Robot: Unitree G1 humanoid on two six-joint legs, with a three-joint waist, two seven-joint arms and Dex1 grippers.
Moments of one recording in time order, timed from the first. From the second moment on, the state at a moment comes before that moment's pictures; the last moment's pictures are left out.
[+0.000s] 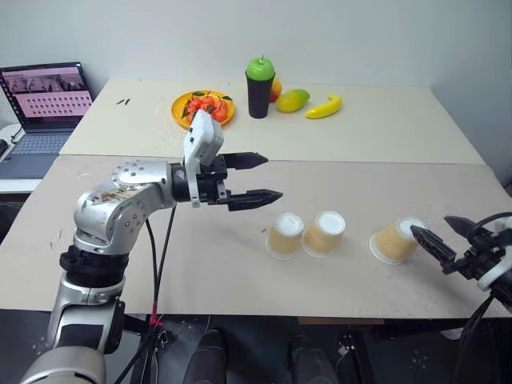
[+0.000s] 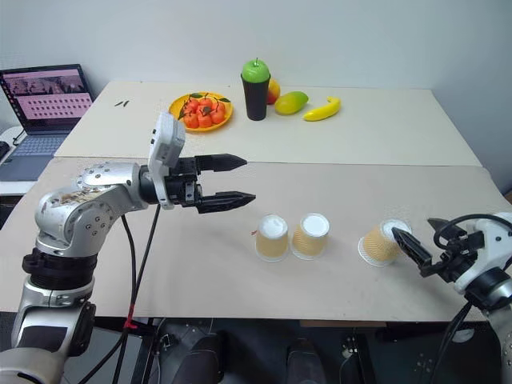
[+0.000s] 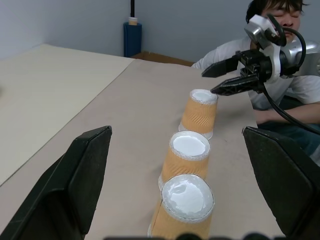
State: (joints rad) left arm -0.73 0.57 -0.04 -0.23 -0.67 0.77 -0.95; right arm 0.15 -0.70 -0.65 -0.37 0.64 0.55 0.67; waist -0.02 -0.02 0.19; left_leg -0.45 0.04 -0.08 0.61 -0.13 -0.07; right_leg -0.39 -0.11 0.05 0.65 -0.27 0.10
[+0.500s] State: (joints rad) left arm -0.73 0.57 -0.05 -0.23 -0.65 0.76 -0.95; right arm 0.14 -0.71 -0.57 -0.36 0.63 0.56 0.69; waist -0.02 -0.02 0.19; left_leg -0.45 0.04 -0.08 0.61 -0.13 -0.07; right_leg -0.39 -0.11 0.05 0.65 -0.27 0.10
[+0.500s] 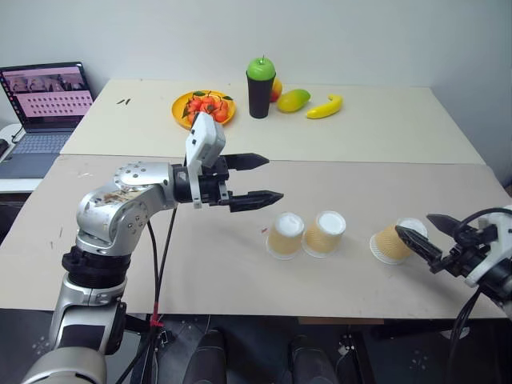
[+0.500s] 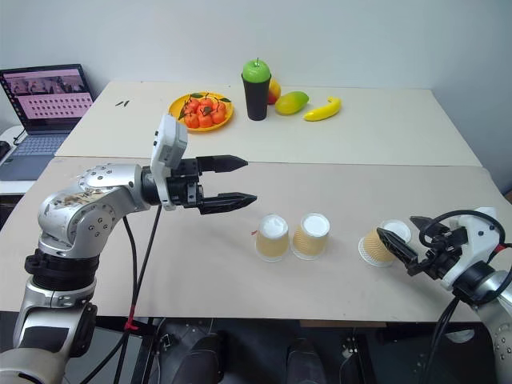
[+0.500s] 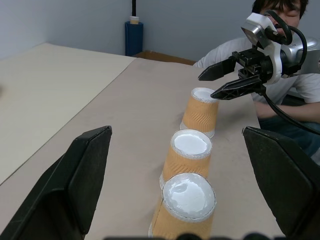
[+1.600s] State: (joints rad) left arm -0.71 0.57 -0.05 -0.26 -0.65 0.76 -0.92; right arm 0.05 -0.71 -0.46 -0.19 0.55 0.48 0.75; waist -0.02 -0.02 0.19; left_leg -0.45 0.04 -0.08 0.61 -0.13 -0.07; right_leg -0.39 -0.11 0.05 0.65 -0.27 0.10
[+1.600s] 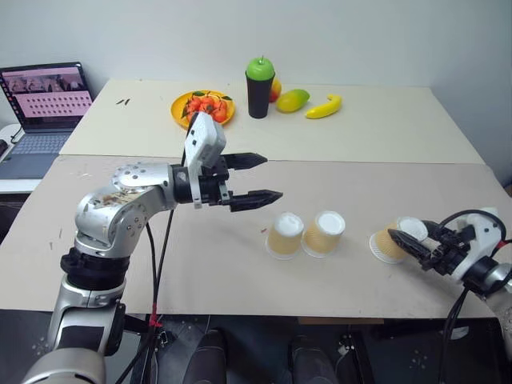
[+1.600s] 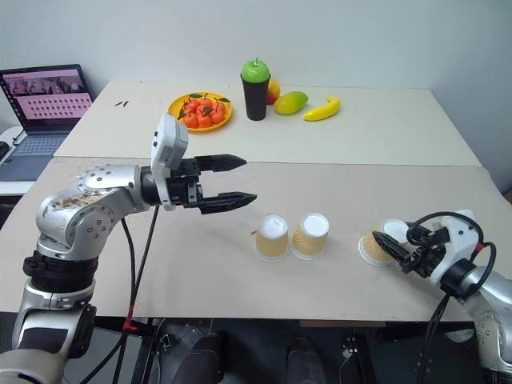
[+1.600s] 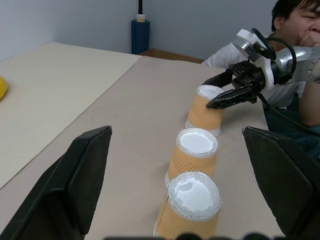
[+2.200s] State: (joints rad) left arm -0.52 0.65 0.02 -0.39 -0.68 0.77 -0.88; right arm -0.59 -0.99 -0.37 -0.32 0.86 0.91 0.72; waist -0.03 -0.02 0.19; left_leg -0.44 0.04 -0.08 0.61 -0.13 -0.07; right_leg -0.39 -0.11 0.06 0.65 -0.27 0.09
